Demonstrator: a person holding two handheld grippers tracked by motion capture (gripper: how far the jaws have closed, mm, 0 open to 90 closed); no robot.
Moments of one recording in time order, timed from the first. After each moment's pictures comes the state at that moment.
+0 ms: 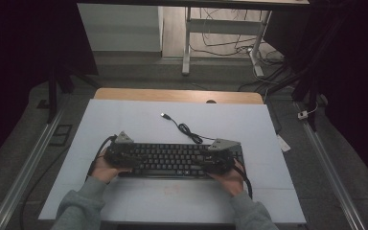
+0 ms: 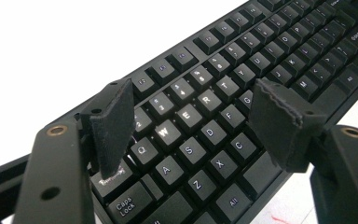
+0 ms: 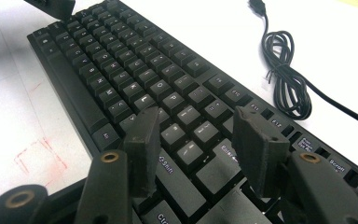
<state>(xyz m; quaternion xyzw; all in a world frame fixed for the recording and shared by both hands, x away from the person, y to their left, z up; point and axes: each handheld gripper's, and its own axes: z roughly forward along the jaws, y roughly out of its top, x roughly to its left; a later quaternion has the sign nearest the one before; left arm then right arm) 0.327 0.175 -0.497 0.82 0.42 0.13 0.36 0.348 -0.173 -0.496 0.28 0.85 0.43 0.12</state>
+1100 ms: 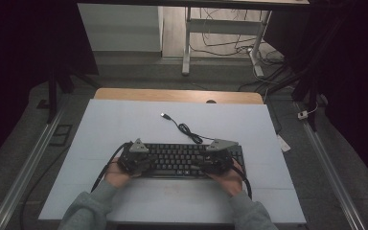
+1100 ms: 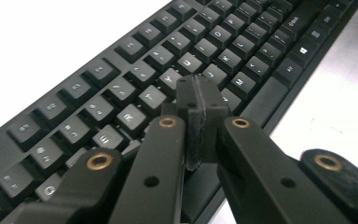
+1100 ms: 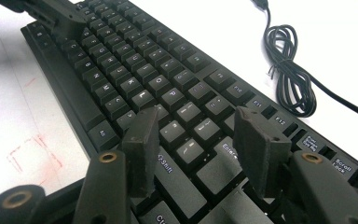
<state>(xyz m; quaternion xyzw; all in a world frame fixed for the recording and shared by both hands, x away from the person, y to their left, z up) 0.318 0.135 -0.505 0.85 0.35 0.11 0.37 0.350 -0.170 -0.499 0.28 0.85 0.42 0.12</state>
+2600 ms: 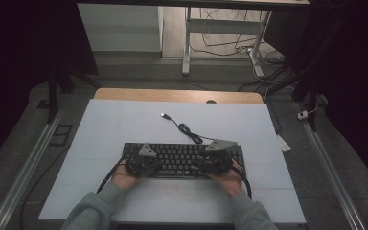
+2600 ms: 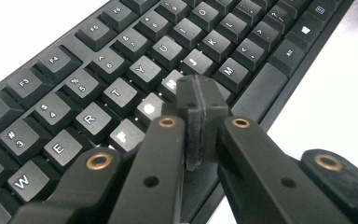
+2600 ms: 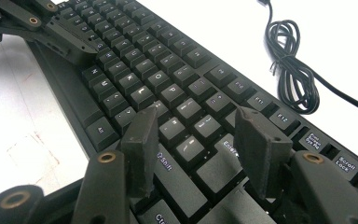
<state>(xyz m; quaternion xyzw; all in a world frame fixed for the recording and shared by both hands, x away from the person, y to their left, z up) 0.319 0.118 -0.519 0.87 0.34 0.10 0.35 0.351 -0.169 -0.502 0.28 0.86 0.42 0.12</state>
